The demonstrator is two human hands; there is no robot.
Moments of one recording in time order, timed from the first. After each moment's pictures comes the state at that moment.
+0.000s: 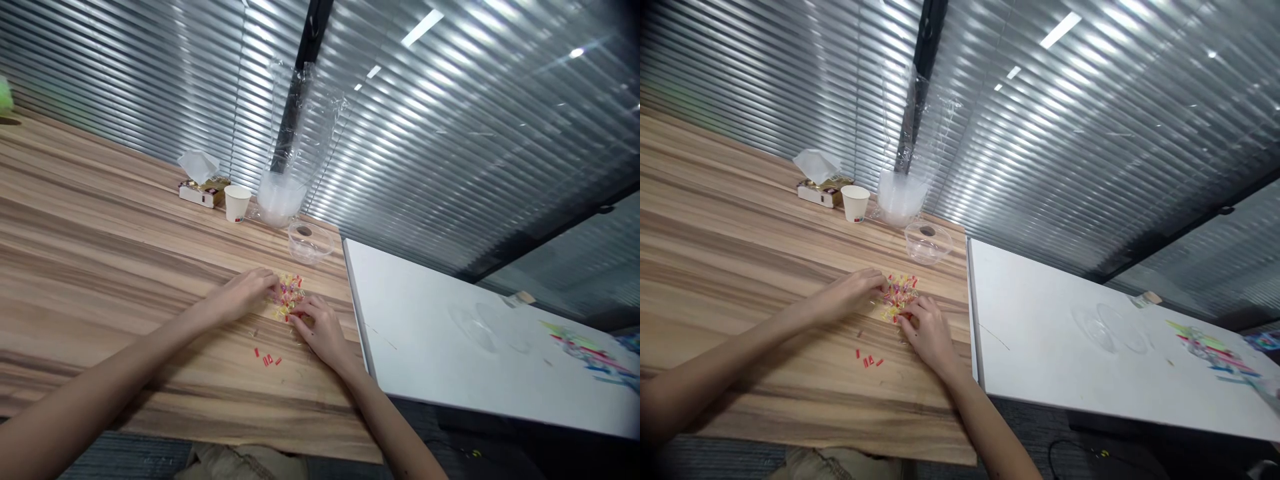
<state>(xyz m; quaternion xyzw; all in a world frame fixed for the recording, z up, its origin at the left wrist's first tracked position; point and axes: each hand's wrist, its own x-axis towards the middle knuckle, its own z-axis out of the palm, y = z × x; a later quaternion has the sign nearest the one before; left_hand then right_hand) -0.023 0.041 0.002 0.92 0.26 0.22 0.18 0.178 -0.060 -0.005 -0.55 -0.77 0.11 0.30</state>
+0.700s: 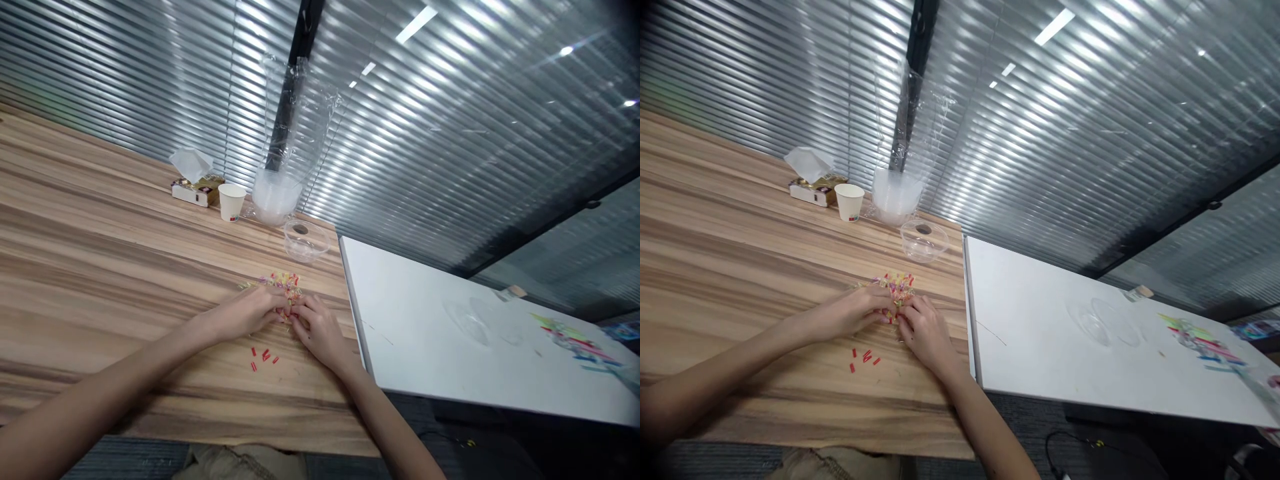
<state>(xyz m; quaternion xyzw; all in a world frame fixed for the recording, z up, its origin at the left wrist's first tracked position) -0.009 0.013 0.014 0.93 0.15 0.21 0.24 0.179 -0.064 -0.001 -0.51 -0.82 0.05 0.26</state>
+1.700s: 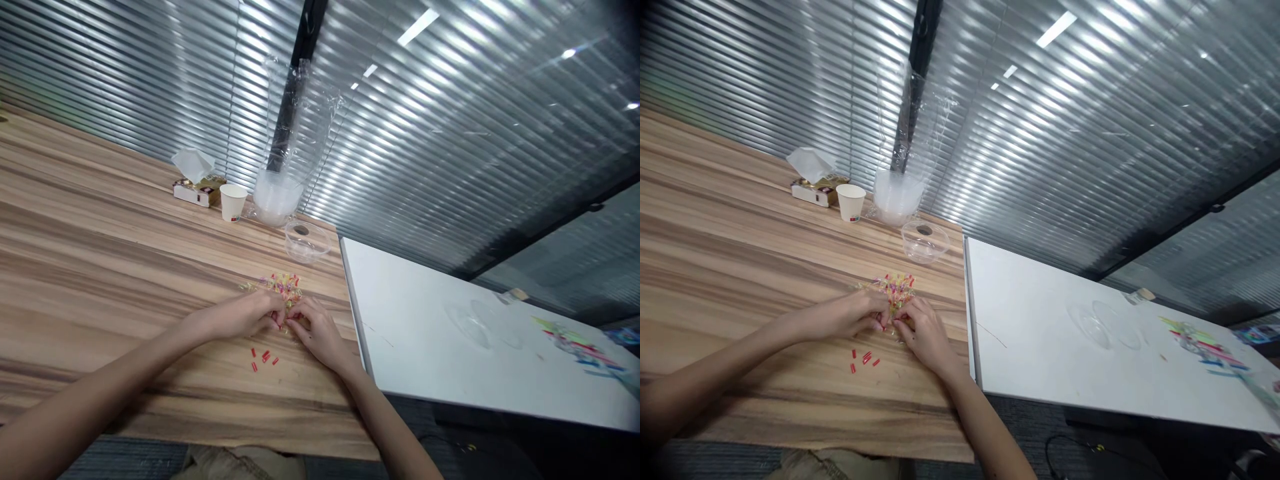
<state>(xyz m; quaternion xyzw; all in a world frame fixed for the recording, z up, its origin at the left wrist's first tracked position) -0.015 0.013 0.016 0.93 0.15 0.16 0.30 0.181 -0.062 -0.003 -0.51 -0.79 0.15 0.30</state>
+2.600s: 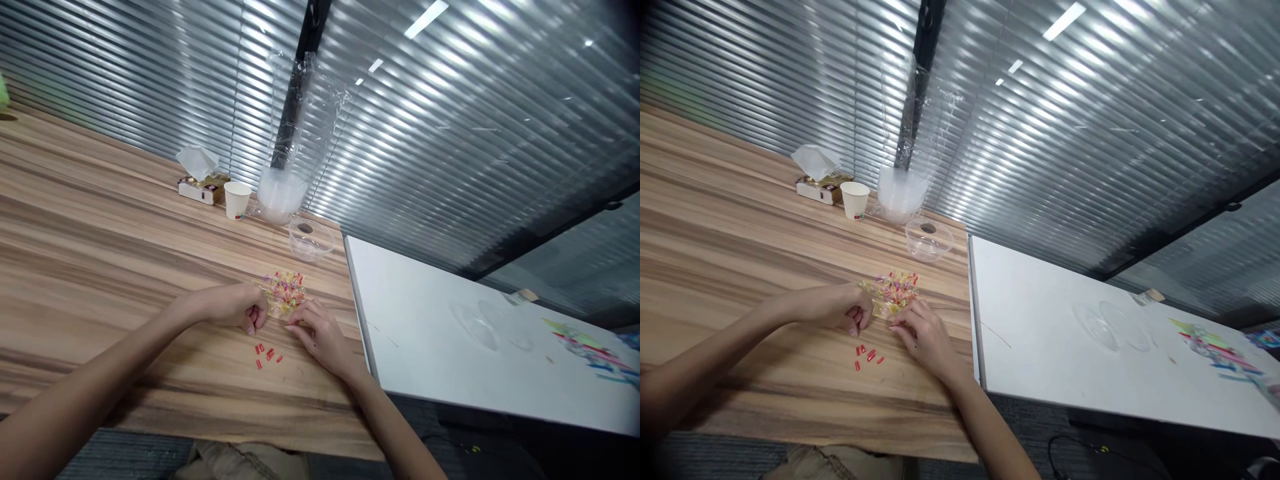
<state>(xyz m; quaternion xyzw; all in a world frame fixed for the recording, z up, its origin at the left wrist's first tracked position) -0.035 0.030 0.028 0.88 0.22 -0.01 0.42 0.178 -0.071 0.001 -0.44 -0.82 0.14 0.33</state>
